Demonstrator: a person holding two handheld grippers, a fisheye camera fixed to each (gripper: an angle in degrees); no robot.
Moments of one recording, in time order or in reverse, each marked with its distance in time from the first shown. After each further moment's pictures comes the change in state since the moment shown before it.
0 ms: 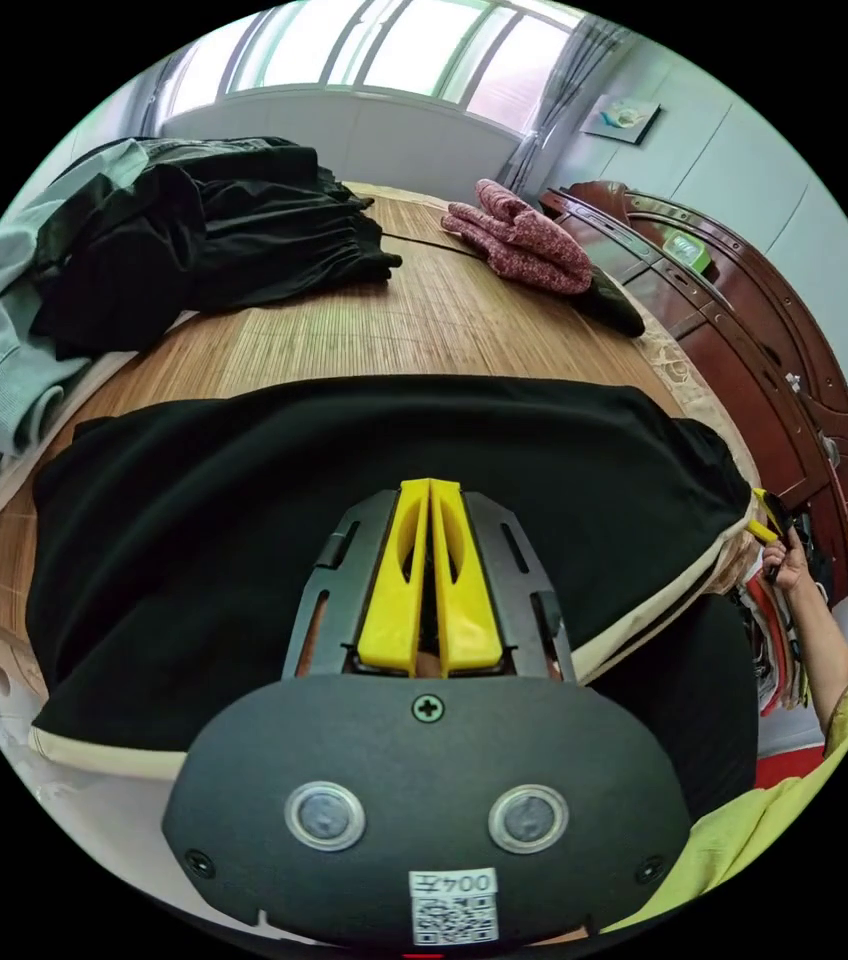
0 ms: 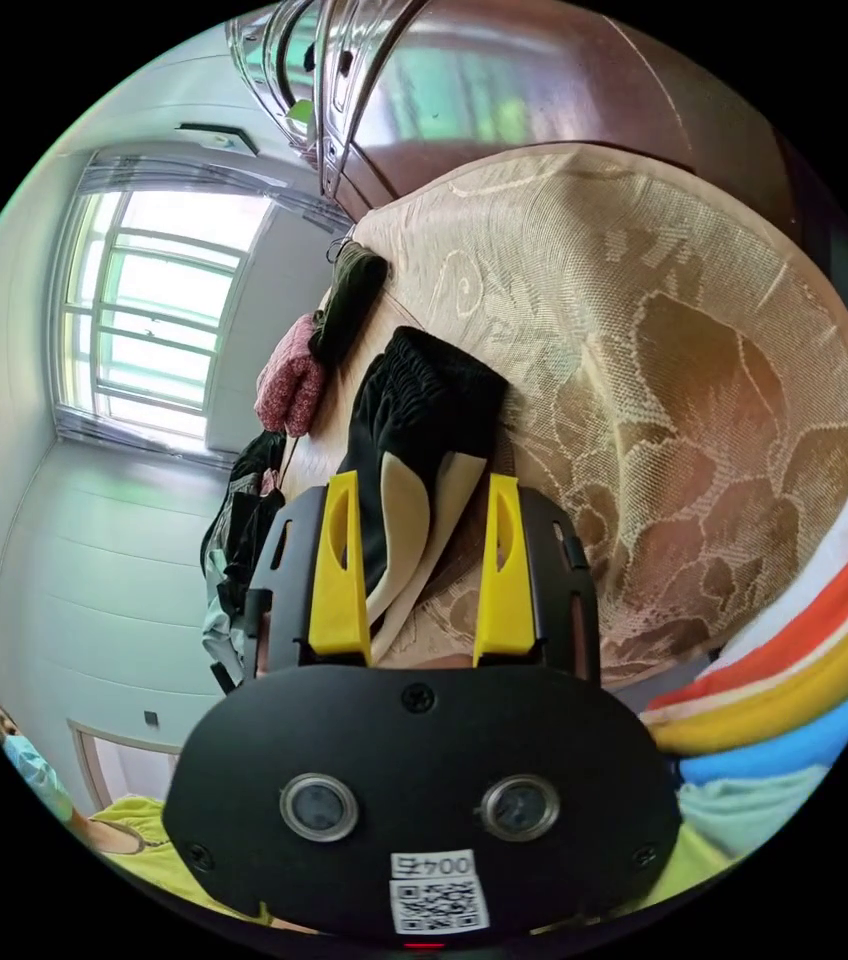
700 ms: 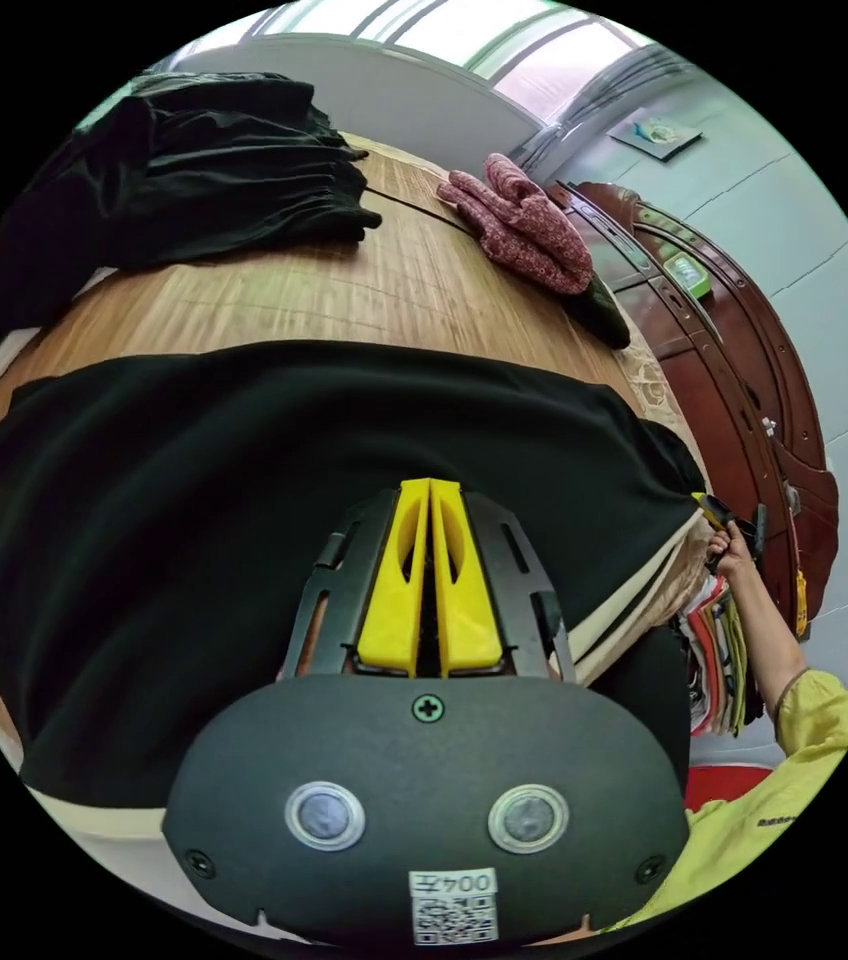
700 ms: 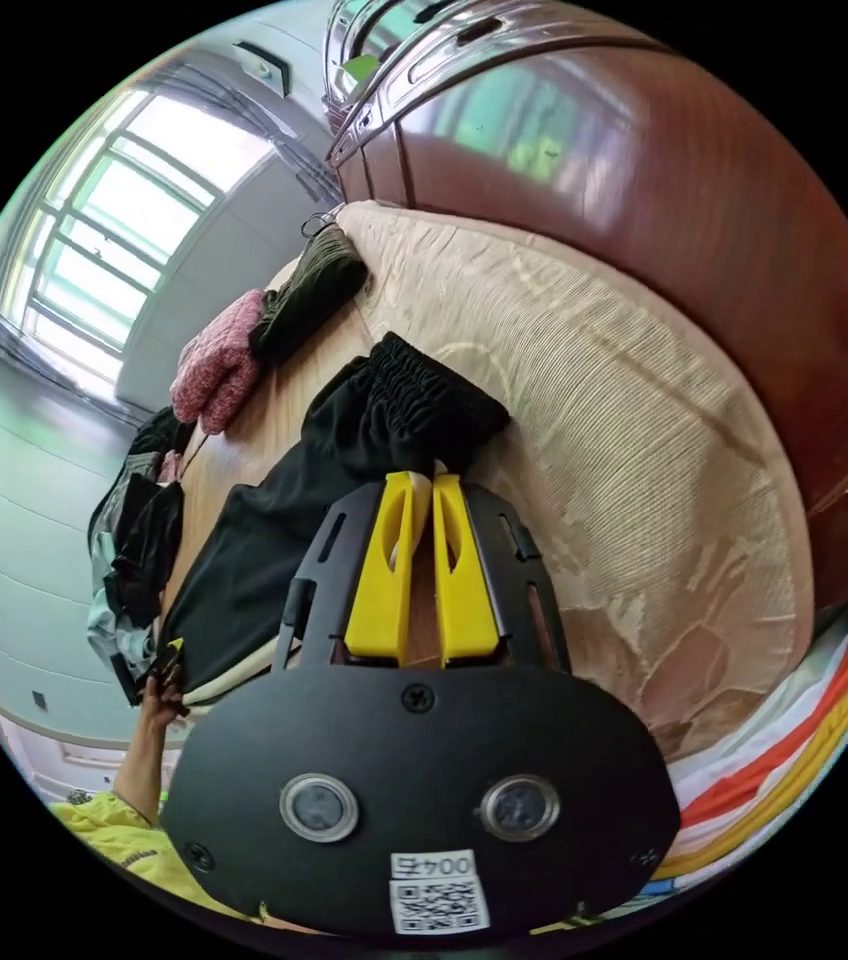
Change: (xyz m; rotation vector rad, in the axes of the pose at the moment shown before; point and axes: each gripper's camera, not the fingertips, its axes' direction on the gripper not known) left arm -0.036 -0.029 0.106 -0.096 0.182 -0.094; right arm -0.030 -0.113 0.076 0.012 0.352 -0.192
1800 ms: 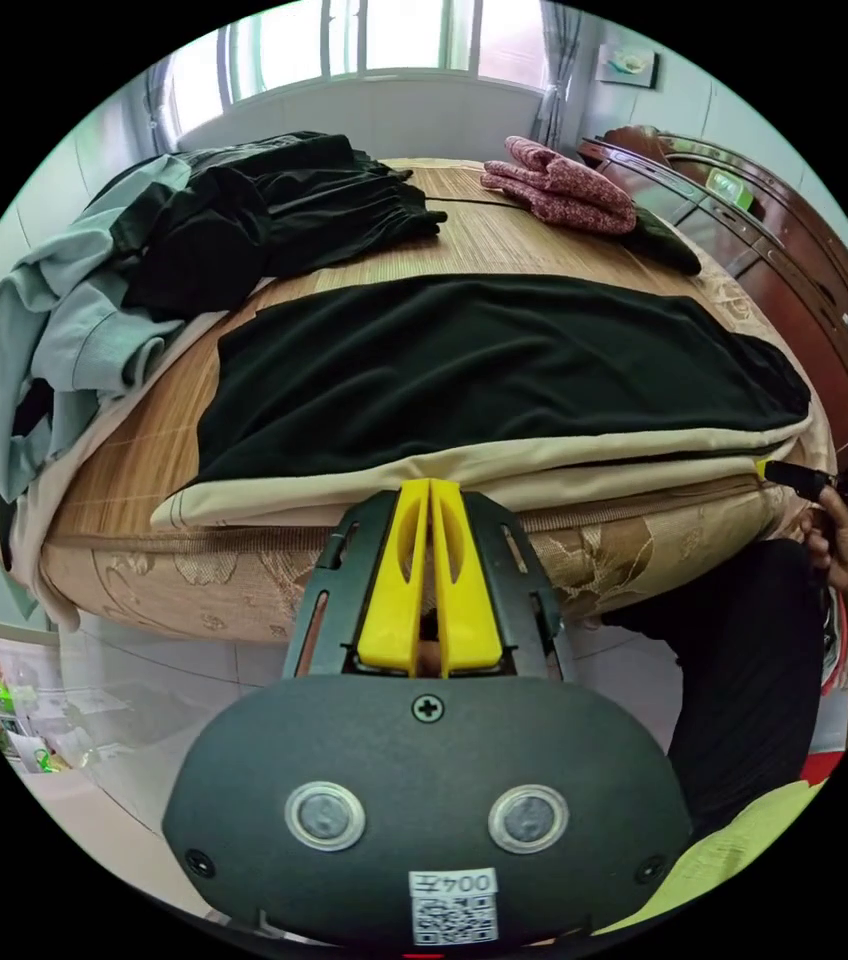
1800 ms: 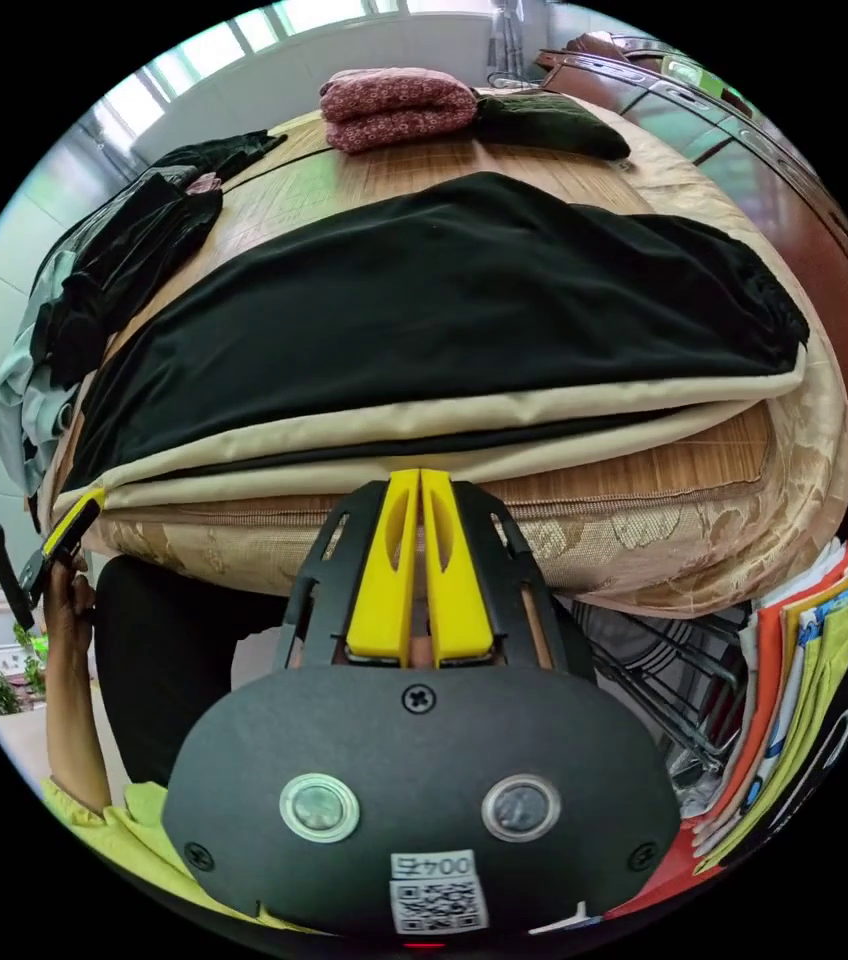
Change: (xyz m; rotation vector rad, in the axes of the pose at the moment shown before) left arm -0.022 0.136 -0.038 0.009 -0.446 0.099; right arm -0.211 0.286 0.218 -0.316 0.266 -0.383
